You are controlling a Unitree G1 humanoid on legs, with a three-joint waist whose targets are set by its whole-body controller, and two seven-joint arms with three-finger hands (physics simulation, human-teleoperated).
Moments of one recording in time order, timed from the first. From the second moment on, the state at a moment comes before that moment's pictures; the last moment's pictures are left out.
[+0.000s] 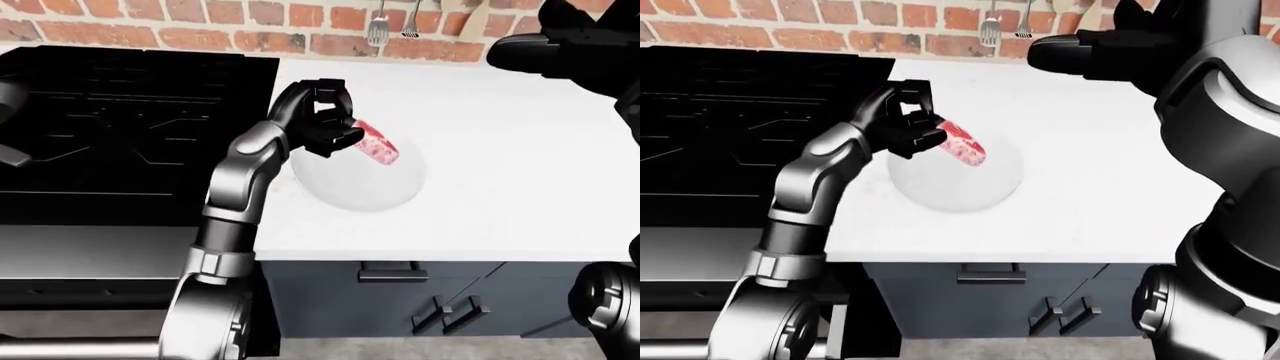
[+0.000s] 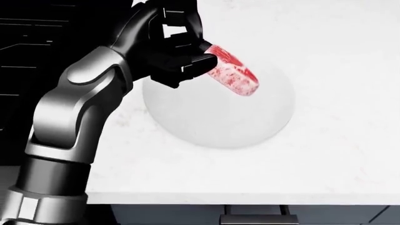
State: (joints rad) left arm -0.97 0.10 0.02 0.36 -0.21 0.51 -0.34; right arm -0.99 -0.71 -0.33 -0.38 0.99 1.23 -0.58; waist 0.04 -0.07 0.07
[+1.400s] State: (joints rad) left arm -1.08 0.08 0.04 0.79 -0.14 0.22 -0.36; right arm -1.00 -0.72 -0.33 -0.37 1.00 1.23 -0.58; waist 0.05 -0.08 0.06
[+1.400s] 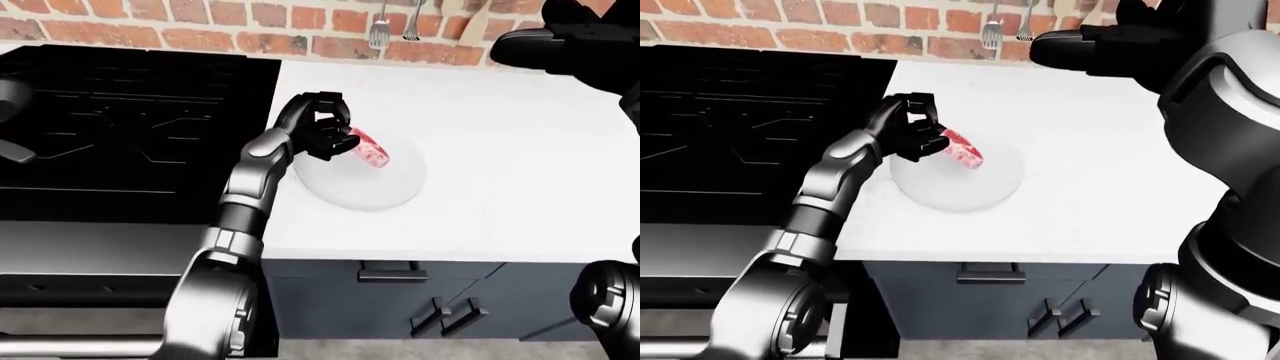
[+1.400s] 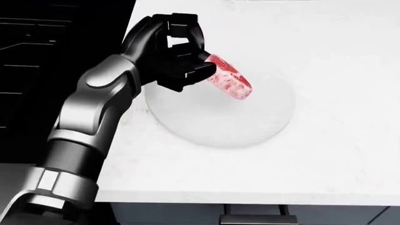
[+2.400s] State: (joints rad) left arm -1.14 0.07 0.06 1.05 -0.13 0.02 -0.38; right arm -1.00 -0.73 -0.33 -0.36 1.01 1.22 -0.58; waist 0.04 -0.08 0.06
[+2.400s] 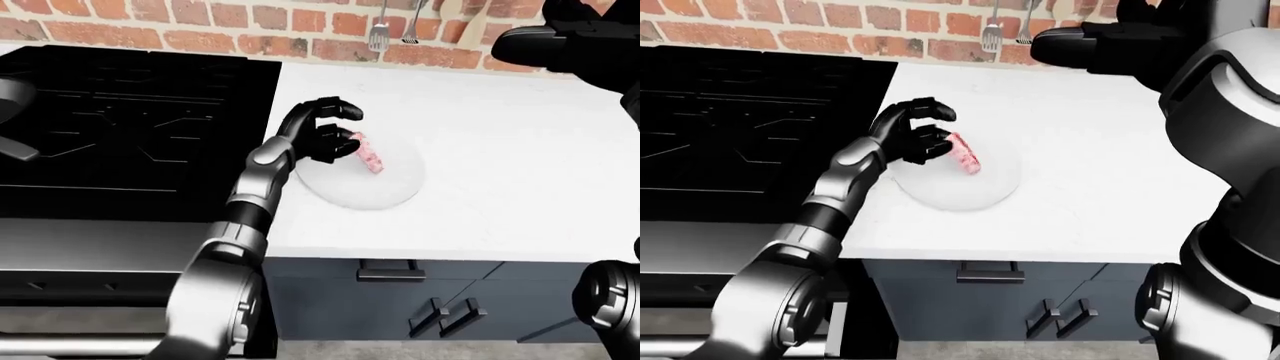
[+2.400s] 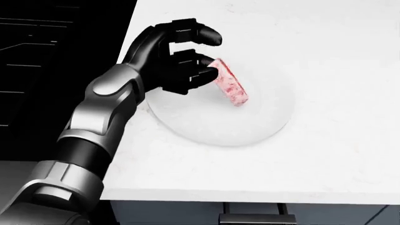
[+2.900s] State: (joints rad) left arm -1.17 0.09 0.07 1.01 -0.15 0.02 -0.37; right arm -1.00 -0.72 -0.32 -0.36 1.00 1.22 -0.58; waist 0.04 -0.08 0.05
